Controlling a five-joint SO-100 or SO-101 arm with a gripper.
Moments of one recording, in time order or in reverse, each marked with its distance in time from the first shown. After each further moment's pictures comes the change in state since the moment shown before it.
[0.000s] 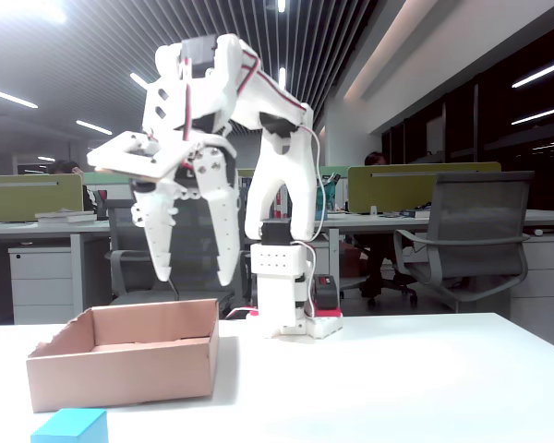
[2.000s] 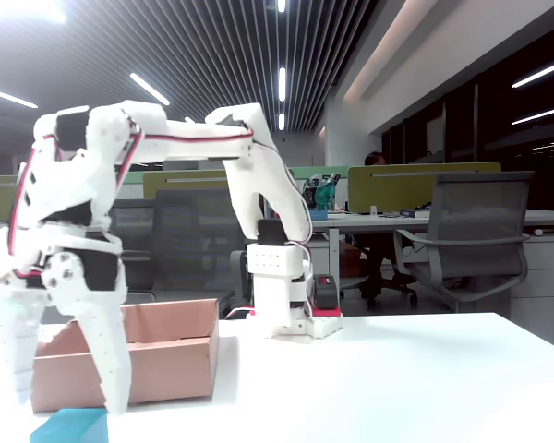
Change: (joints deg) arm 6.5 -41.7 -32.2 -12.7 0.4
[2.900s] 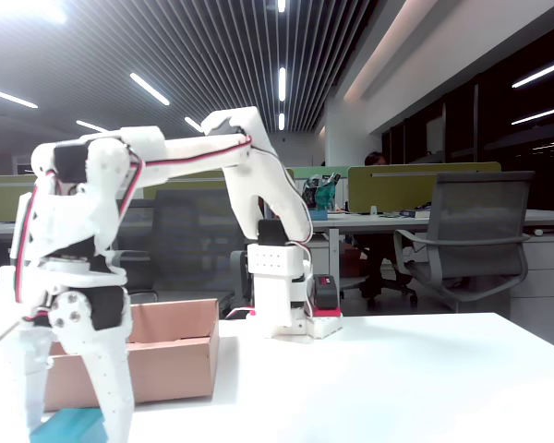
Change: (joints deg) arm -0.7 -3.8 1.7 -2.7 0.0
